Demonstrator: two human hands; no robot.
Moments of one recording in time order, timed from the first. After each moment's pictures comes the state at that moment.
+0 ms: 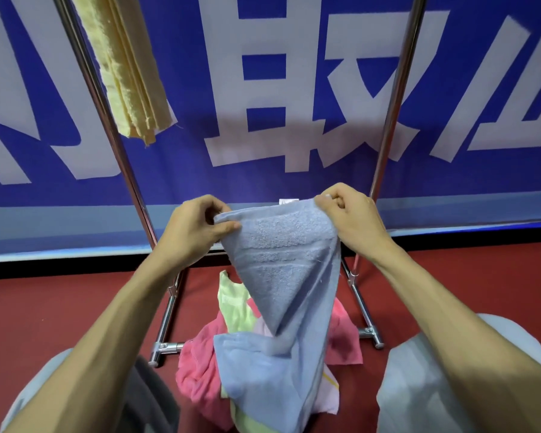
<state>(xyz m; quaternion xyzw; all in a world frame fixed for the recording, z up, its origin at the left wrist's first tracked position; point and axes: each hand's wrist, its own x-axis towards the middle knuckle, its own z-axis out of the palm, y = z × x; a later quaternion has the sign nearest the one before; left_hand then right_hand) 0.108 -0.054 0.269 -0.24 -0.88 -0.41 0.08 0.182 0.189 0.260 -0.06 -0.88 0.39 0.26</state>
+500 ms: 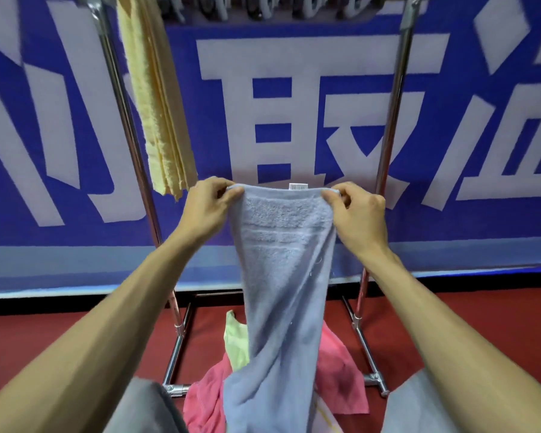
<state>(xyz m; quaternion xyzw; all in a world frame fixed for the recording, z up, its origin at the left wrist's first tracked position) 0.096 -0.040 0.365 -0.27 -0.84 -0.41 0.22 0.180 0.180 0.336 -0.05 -0.82 0.33 0.47</state>
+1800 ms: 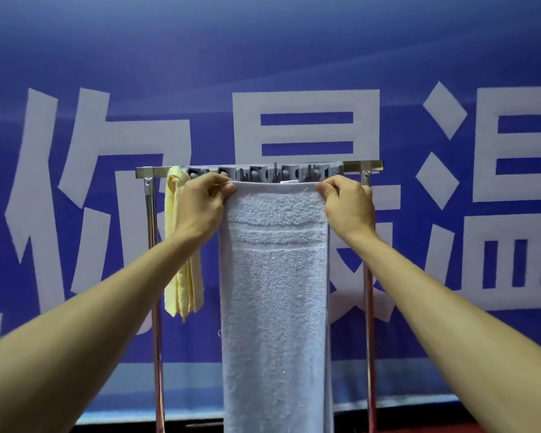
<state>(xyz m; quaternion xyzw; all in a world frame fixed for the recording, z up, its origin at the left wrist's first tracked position) 0.131 -0.038 0.572 -0.30 -0.69 -0.47 0.46 0.201 0.181 0.563 -0.01 -0.77 0.28 0.57</state>
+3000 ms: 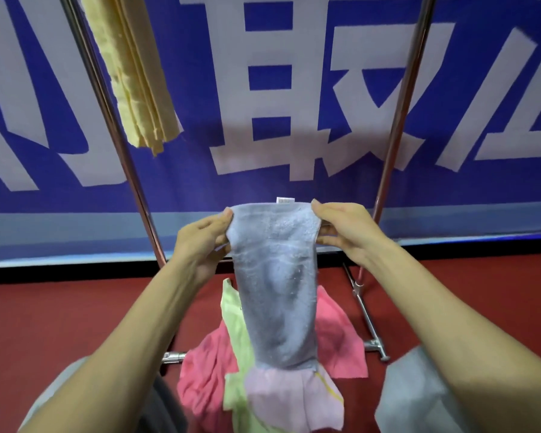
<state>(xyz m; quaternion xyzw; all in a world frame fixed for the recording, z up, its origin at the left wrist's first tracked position) 0.100 -0.035 0.254 0.00 -0.60 -0.79 -0.12 0.152 0.188 0.256 -0.13 -0.66 0.74 0.09</state>
